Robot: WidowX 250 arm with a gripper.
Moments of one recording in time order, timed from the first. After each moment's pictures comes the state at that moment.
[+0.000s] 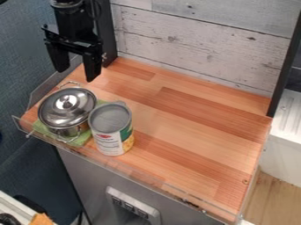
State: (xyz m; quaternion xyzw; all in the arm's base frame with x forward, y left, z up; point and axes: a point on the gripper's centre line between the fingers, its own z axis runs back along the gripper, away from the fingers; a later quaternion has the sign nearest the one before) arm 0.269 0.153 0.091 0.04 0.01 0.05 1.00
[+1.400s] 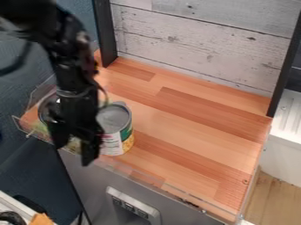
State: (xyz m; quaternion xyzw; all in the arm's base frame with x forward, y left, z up) arm 0.193 0.098 0.015 0.04 0.09 -0.03 0.99
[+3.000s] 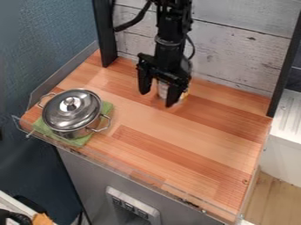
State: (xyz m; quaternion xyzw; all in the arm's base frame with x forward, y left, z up) arm 0.344 0.057 0.028 0.06 0.04 -0.04 1.00
